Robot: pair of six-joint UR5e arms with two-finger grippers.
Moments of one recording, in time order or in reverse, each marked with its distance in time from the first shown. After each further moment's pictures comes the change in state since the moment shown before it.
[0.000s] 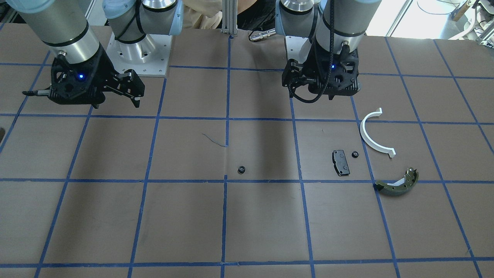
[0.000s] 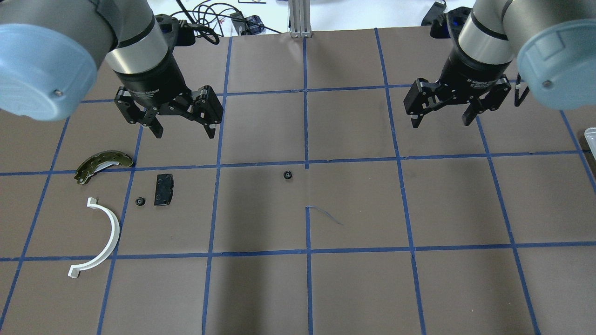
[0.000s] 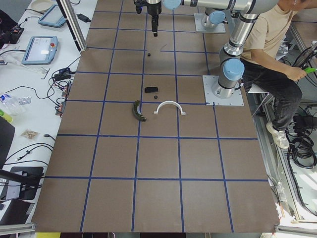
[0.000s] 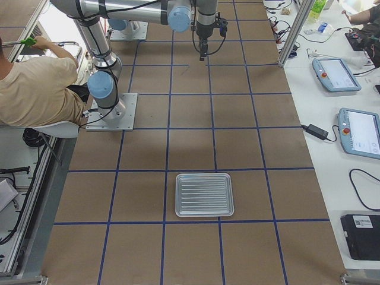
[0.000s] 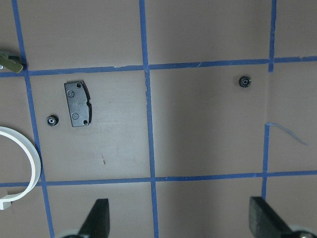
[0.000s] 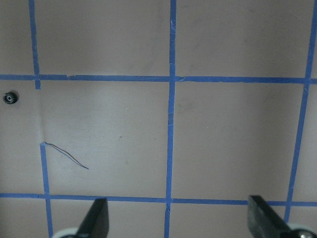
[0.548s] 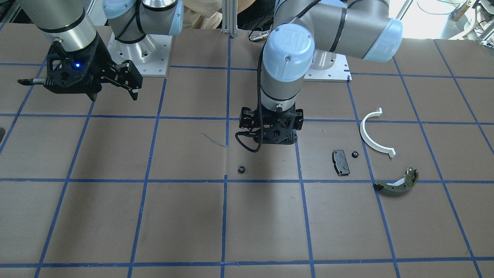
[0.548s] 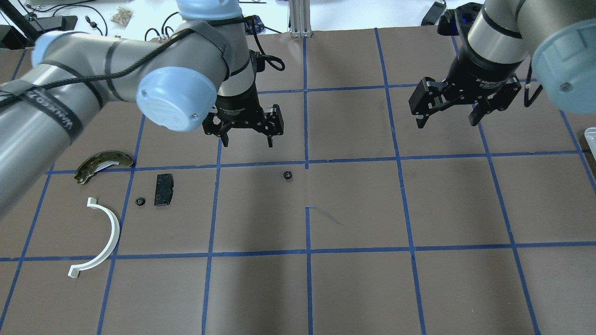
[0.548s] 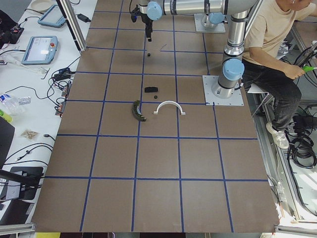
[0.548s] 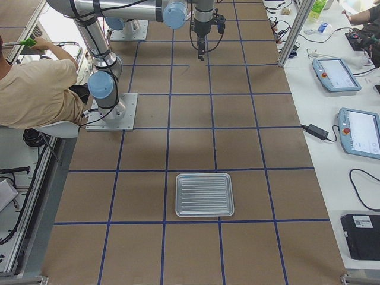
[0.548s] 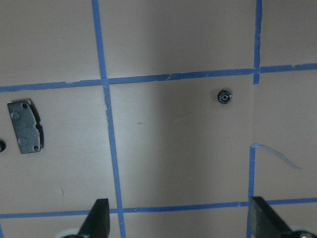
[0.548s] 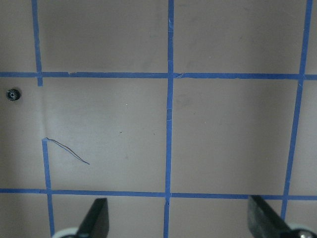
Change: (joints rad) left arm -0.166 -0.232 -0.030 0.232 -0.002 -0.180; right arm -0.001 -0.026 0.001 0.017 0.000 0.003
